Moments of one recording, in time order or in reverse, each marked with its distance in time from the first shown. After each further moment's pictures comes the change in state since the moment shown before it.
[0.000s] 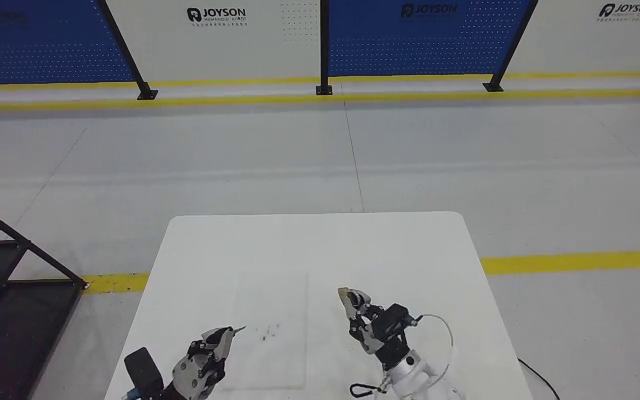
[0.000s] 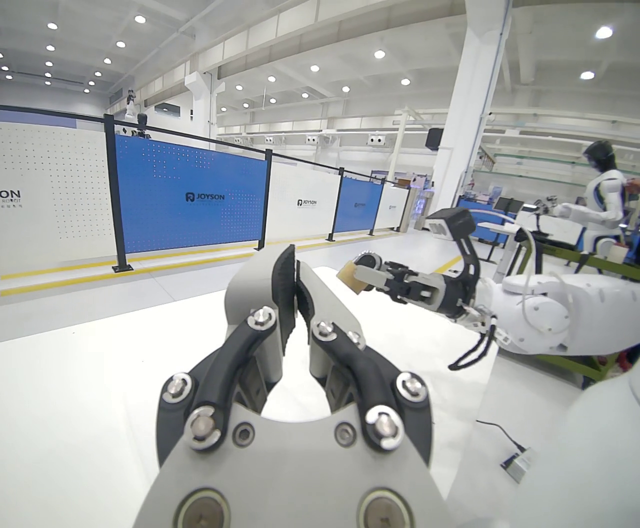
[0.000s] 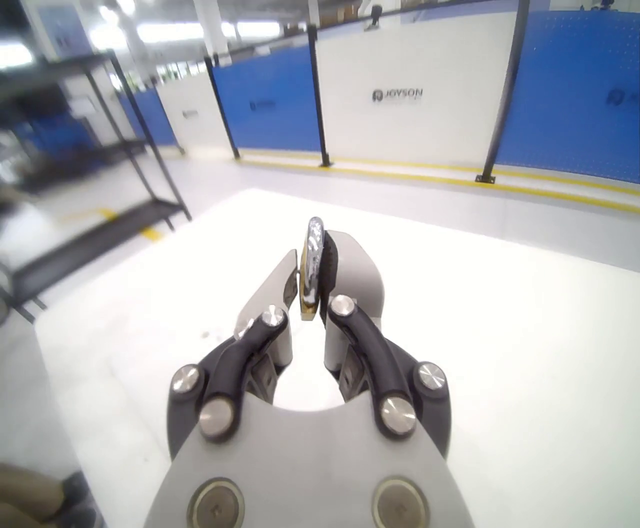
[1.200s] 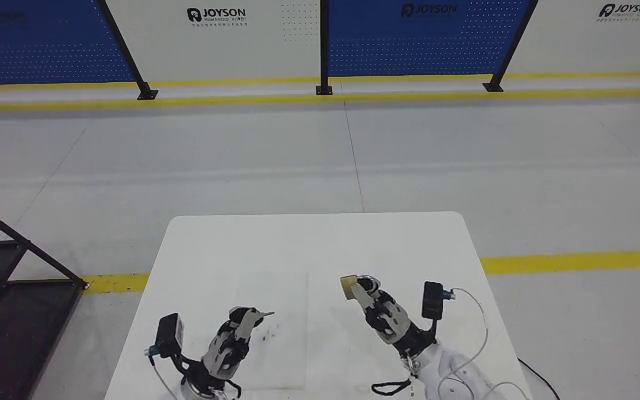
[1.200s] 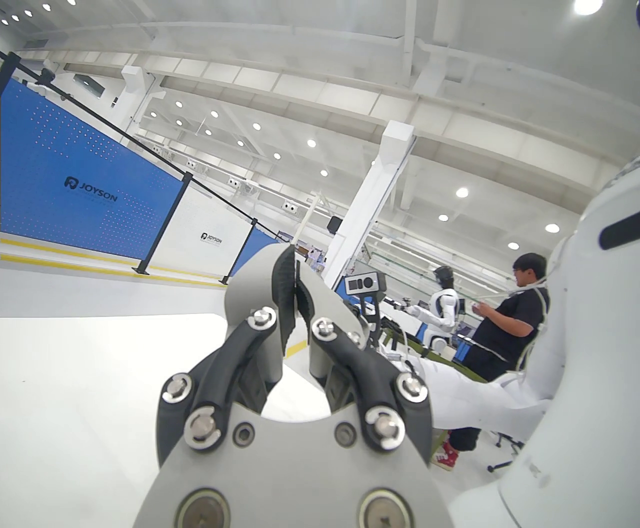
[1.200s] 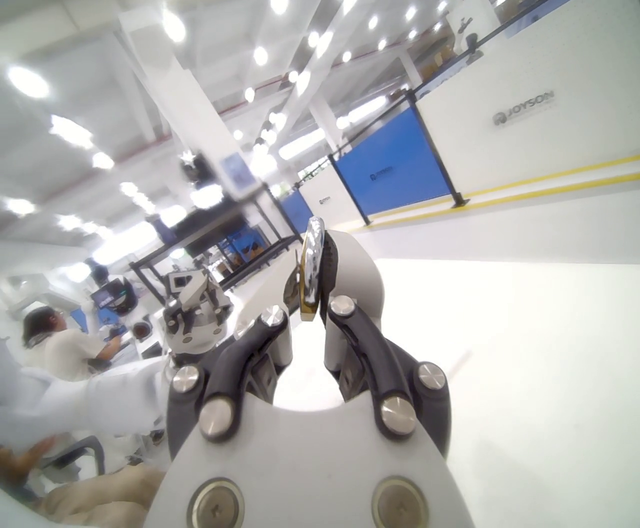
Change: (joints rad) left arm -0.223 -0.016 0.217 0.090 -0.413 -0.294 -0.152; right arm 0.097 0.014 0.047 0.039 0.487 -0.505 0.096
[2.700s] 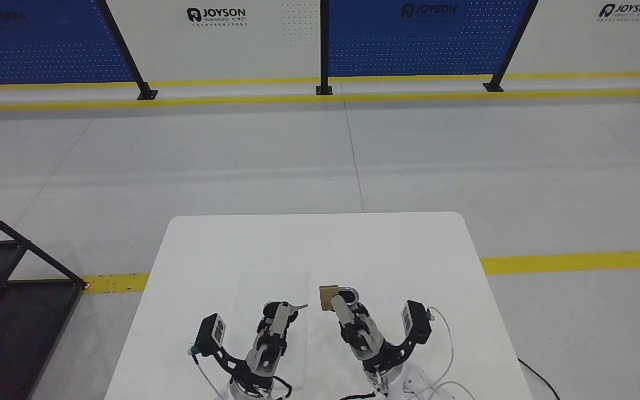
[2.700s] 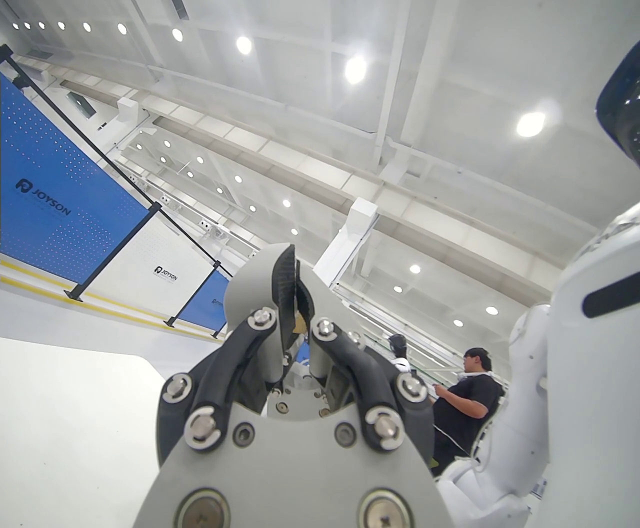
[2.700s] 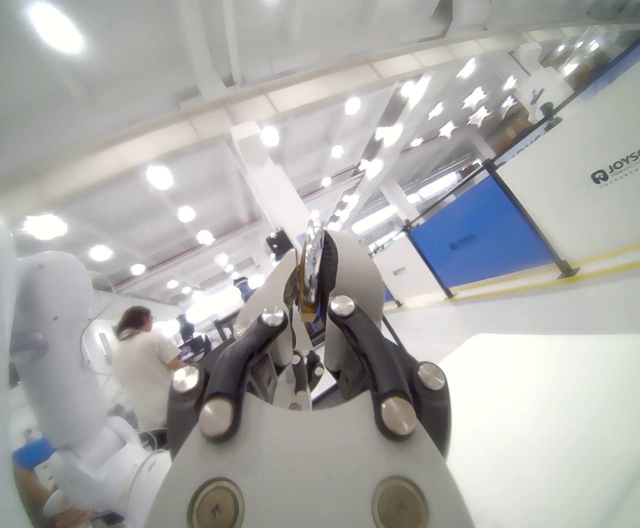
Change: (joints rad) left arm -0.128 -0.088 0.272 0.050 -0.030 0.077 0.151; right arm 0.105 -0.092 -0.234 0.177 -0.170 -0.117 -0.487
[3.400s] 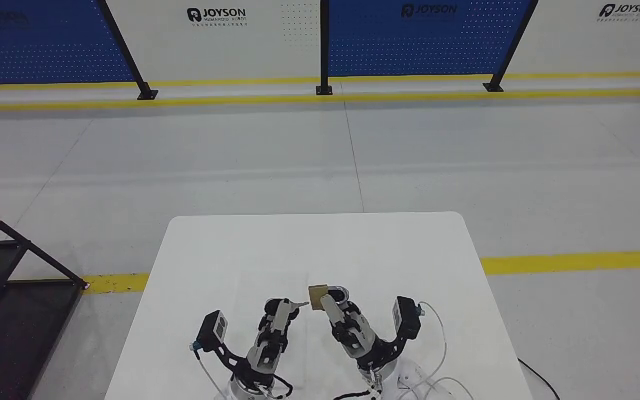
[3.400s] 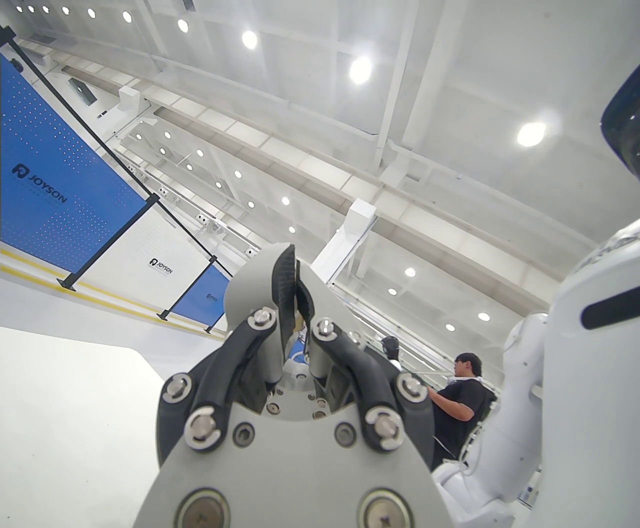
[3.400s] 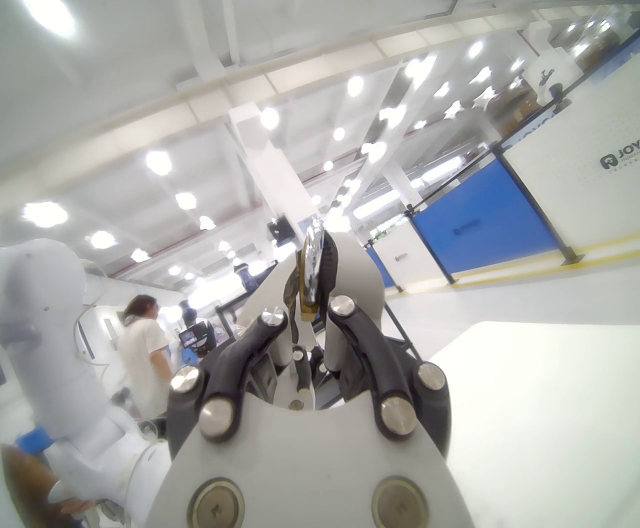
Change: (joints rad) left arm -0.004 -0.007 -0.005 -0.004 -0.060 -0.006 -0.058; right arm 0.019 -0.011 -0.013 0.002 0.016 0.014 0.057
